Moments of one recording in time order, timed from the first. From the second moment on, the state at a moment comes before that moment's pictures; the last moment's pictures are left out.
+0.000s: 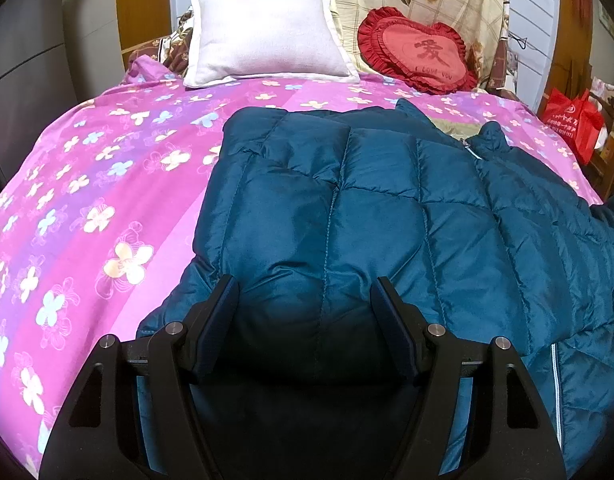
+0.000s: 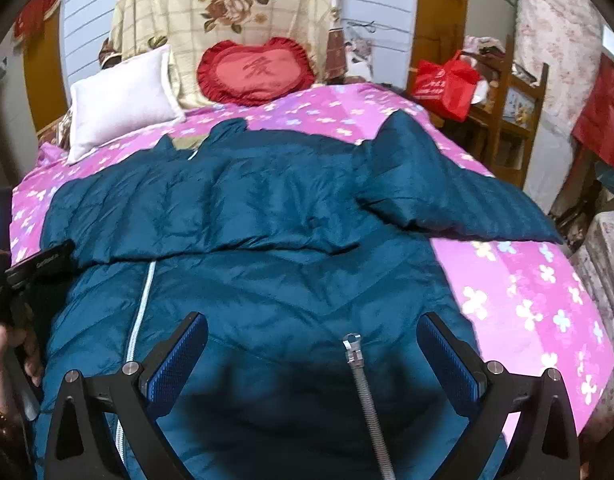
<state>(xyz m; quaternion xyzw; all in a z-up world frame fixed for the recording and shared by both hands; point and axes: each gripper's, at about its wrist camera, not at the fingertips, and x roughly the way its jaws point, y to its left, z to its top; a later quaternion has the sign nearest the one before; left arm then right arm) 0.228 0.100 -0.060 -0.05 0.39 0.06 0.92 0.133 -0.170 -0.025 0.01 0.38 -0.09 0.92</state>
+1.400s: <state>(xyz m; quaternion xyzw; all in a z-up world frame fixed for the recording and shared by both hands) 0.151 0.059 -0.064 -0.06 0.41 0.03 0.91 0.178 -0.613 -0.050 0.20 0.38 -0.30 0.85</state>
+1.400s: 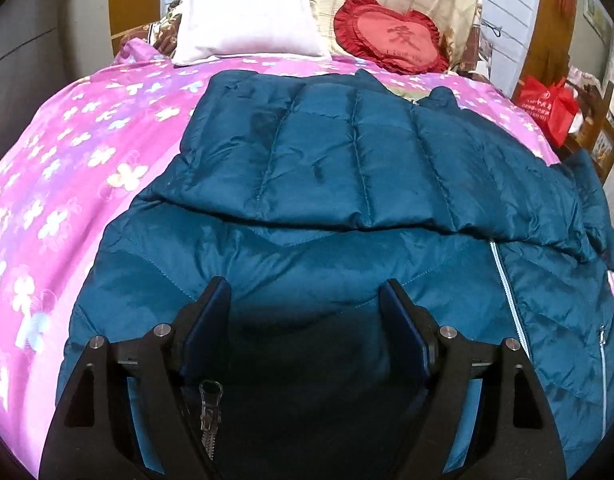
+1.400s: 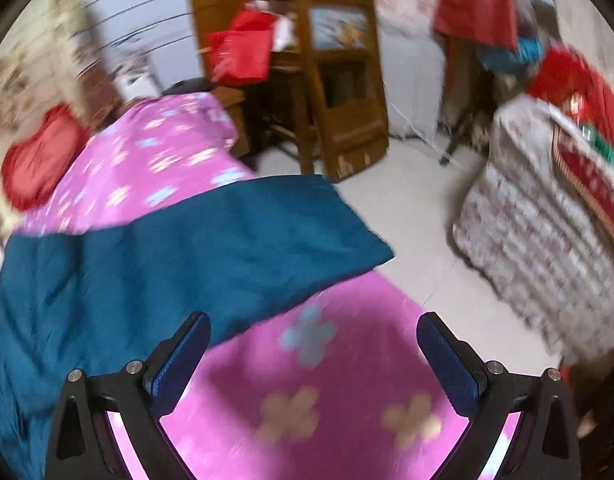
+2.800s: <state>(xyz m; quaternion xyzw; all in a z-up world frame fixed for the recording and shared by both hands) 0.150 0.067 -0.063 -0.06 0.42 0.03 0.91 0.165 -0.342 0.021 0.05 0.28 -0.12 0.95</state>
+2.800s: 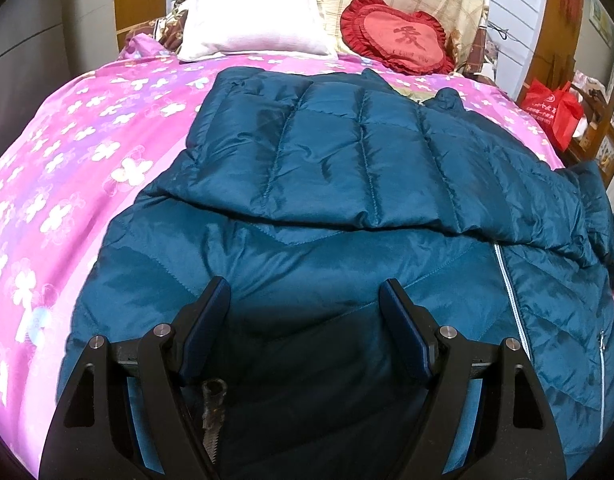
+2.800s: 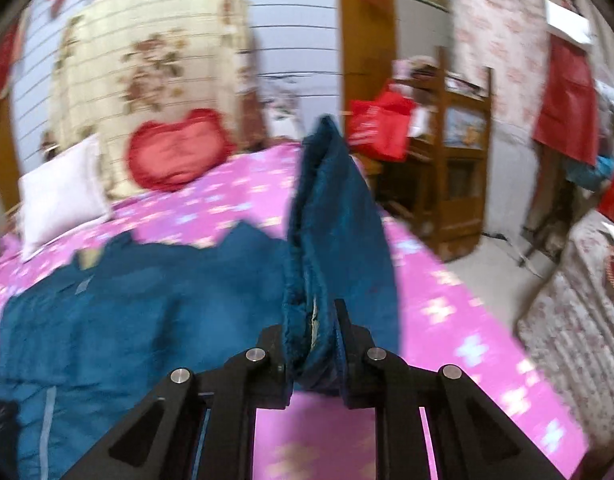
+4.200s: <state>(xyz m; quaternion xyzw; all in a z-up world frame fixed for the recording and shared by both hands) 0.094 0.081 -0.010 -0.08 0.41 0.04 0.91 0.089 -0.185 -0.087 0.04 0.46 0.09 0.88</state>
